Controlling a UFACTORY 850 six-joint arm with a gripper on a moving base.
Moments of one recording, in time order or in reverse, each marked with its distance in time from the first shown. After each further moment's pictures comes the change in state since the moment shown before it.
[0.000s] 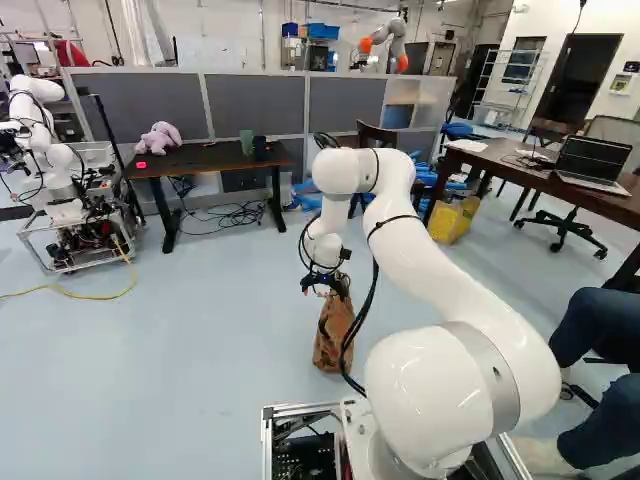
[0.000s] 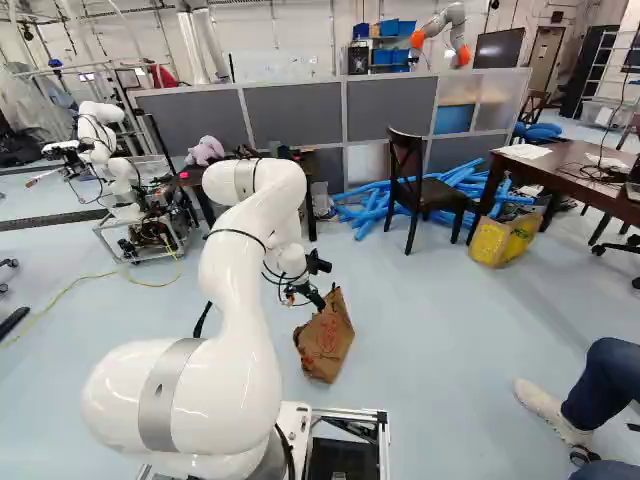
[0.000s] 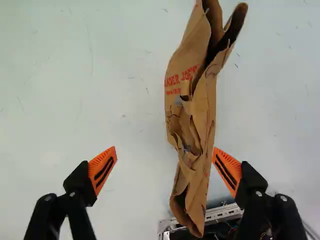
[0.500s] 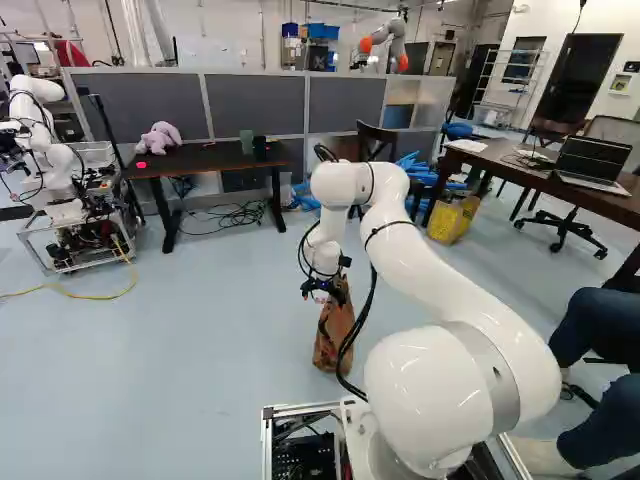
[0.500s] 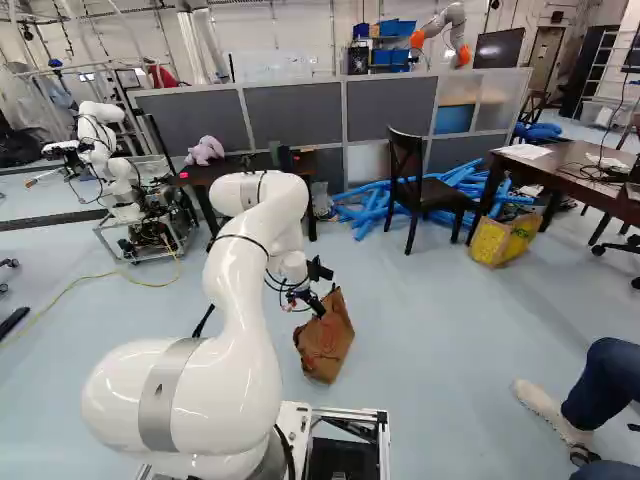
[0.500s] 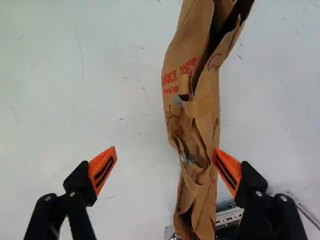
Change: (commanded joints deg) arm 0.0 -5.3 -4.5 0.0 0.0 1.2
